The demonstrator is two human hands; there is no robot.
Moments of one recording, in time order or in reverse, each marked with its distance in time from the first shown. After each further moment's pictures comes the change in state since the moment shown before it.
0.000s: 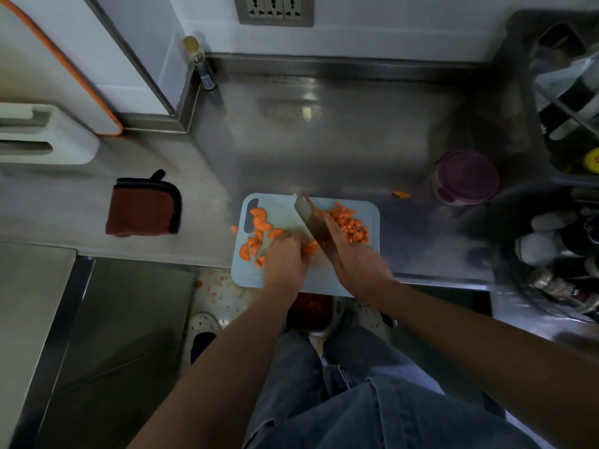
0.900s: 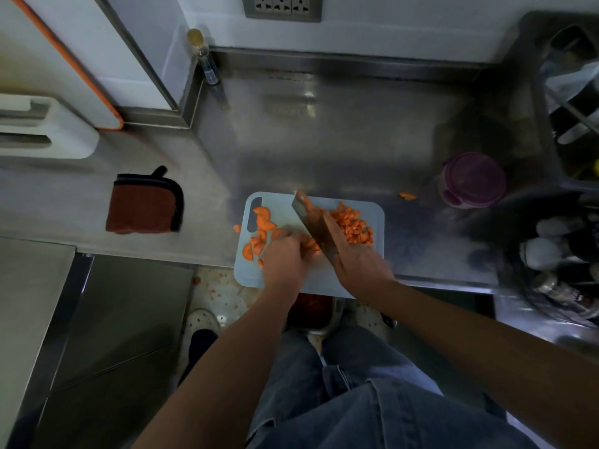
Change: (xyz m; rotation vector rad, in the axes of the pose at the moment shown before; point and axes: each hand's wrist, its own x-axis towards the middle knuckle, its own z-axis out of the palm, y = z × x) left_hand 0.002 -0.007 -0.001 -0.045 0.045 -0.036; right_hand 0.004 -0.008 -0.002 0.021 -0.024 -0.020
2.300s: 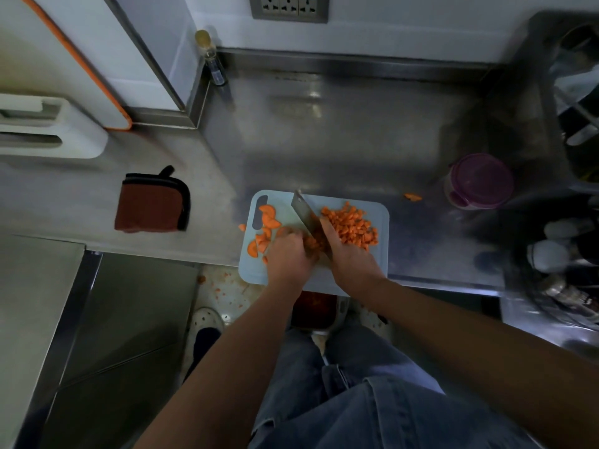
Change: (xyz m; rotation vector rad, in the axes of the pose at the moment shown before) left_hand 0.009 -0.001 -0.001 0.021 -0.059 -0.049; right_hand 0.016 -0.006 0.019 -0.093 -0.043 0.022
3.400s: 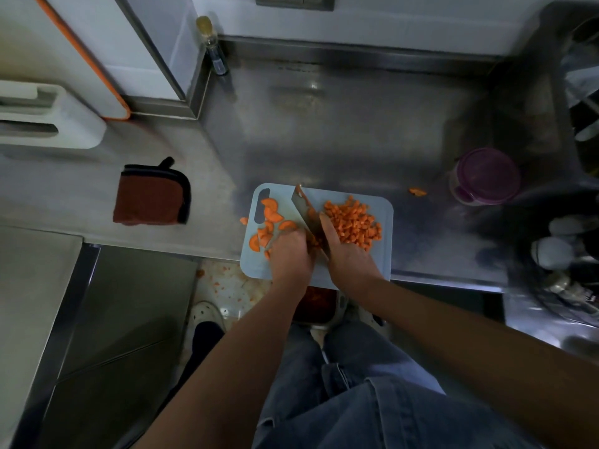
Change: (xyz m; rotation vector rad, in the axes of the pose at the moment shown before) left_hand -0.006 0.000 0.003 0.017 0.047 -0.007; right_hand -0.001 -0.007 0.011 0.099 0.004 0.006
